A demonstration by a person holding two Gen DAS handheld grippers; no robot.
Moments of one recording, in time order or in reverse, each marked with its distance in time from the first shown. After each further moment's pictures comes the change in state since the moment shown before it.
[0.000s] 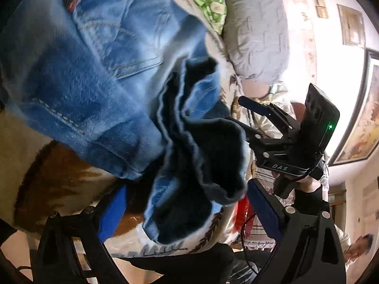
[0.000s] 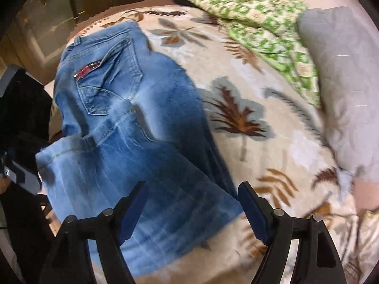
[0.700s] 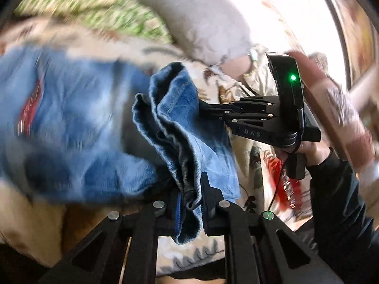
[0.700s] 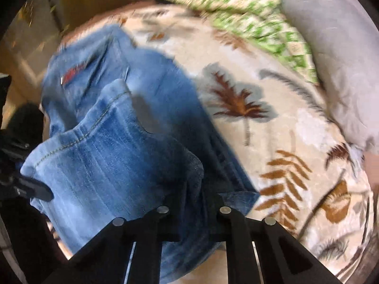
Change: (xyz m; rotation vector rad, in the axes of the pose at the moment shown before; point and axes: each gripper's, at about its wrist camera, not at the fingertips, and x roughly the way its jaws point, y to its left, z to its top) left arm -0.017 -0.088 -0.025 0.574 -0.068 0.220; right arm -0.014 -0.019 -0.034 0.214 -0.099 -0.038
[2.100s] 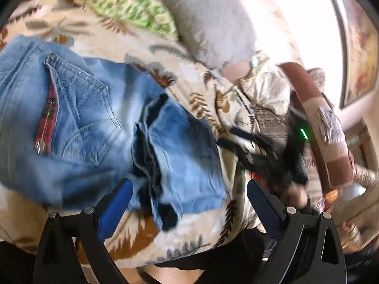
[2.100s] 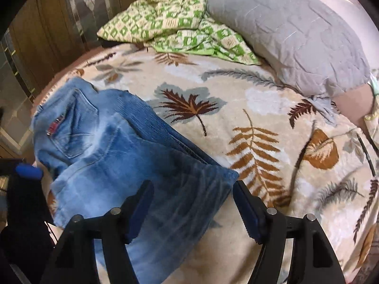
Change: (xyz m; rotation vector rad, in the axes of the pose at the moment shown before) left arm 0.005 0.045 0.039 -0.208 0.105 -0.120; right arm -0.027 -0.009 -0.034 0.311 -0.103 -0.059
